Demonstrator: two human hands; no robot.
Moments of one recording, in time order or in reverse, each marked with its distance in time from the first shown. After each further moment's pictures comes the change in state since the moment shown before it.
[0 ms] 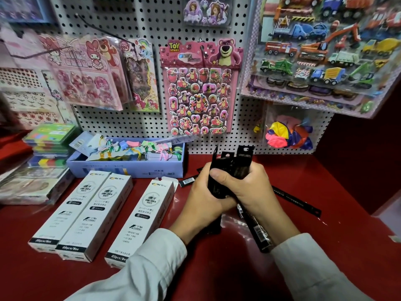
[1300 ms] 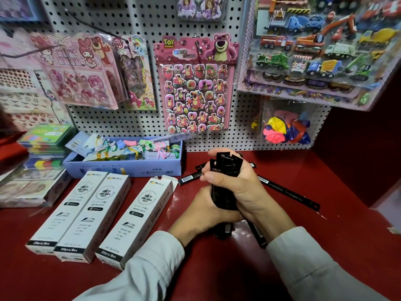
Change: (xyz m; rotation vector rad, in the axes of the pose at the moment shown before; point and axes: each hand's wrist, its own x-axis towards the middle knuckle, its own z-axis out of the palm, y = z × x) left_hand -0.012 -0.003 0.002 -0.105 -0.291 -0.118; right_hand -0.002 -0.001 0.014 0.579 -0.288 0.092
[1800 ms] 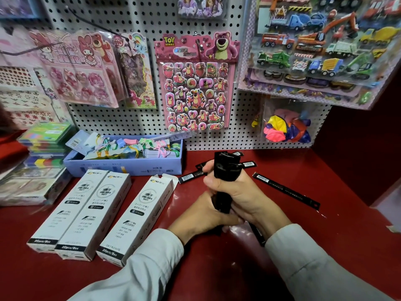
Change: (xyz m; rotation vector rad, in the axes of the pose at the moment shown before) left_hand -0.006 0.000 0.001 -0.017 -0.151 -0.131; right_hand -0.003 0.009 -0.001 0.027 -0.055 0.128
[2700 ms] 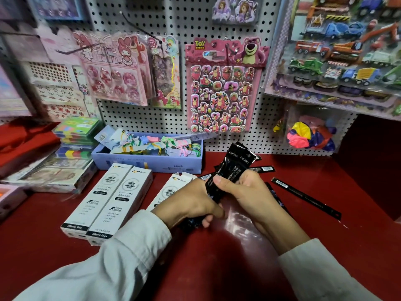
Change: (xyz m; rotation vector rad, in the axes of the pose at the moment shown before) left_hand -0.037 0.055 -0.054 0.386 0.060 -0.397; right_hand -0.004 0.001 0.034 -0.228 0.100 0.095
